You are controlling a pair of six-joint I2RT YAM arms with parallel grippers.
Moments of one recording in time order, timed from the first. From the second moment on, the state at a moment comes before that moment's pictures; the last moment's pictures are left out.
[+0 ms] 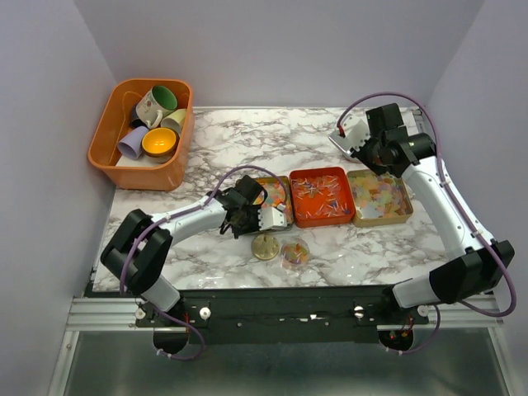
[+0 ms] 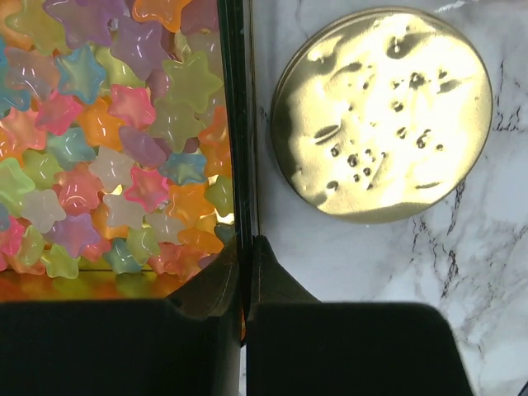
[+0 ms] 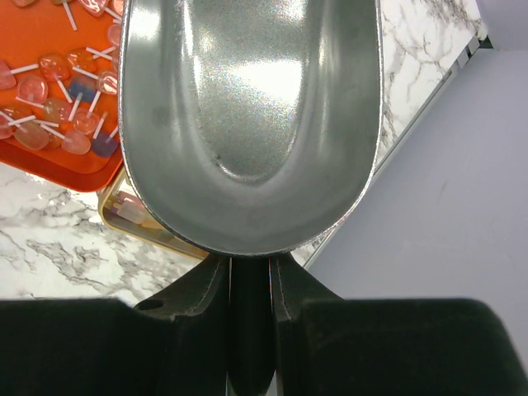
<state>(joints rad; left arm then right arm) -0.68 1.55 0.90 -0.53 0.22 0.77 0.31 1.45 1.53 -1.00 0.21 -0.65</state>
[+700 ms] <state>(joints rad) -0.76 1.72 1.10 -0.54 0.20 0.78 0.31 1.43 1.52 -1.02 0.20 -0.65</state>
